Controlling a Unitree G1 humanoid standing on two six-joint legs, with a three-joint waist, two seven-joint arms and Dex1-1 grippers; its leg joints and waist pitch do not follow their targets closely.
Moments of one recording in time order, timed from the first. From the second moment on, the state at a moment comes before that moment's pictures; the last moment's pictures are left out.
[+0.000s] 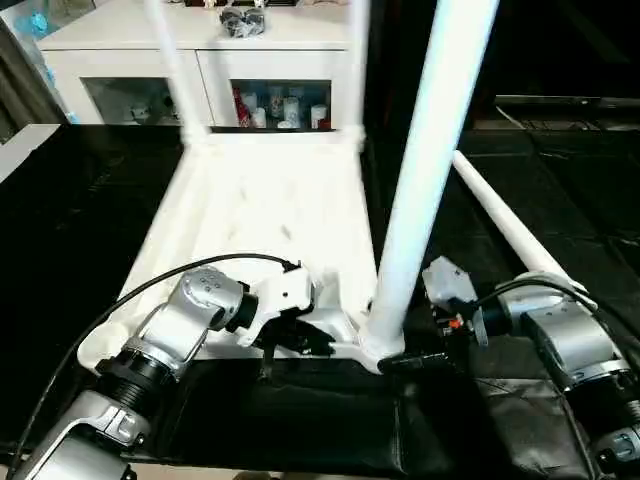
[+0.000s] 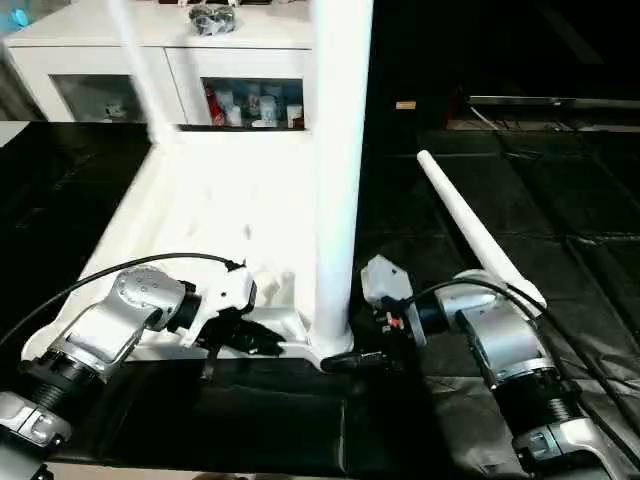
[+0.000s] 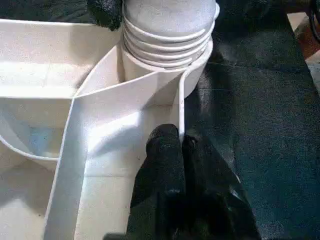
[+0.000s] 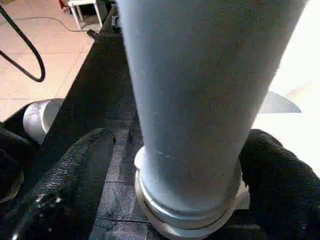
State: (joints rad) left arm -0.53 0.41 -0.41 0.38 -0.03 0.17 -1.36; right arm -0.43 -0.51 0.25 0.33 0.19 0.13 1.45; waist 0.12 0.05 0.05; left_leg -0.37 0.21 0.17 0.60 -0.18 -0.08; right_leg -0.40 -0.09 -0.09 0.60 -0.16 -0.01
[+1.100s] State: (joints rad) left arm -0.58 0.26 -0.30 0.49 0.00 0.35 -1.04; right arm -0.39 -0.31 0.09 0.39 0.14 0.24 0.95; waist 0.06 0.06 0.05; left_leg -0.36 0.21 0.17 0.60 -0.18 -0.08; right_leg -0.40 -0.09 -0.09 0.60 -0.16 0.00
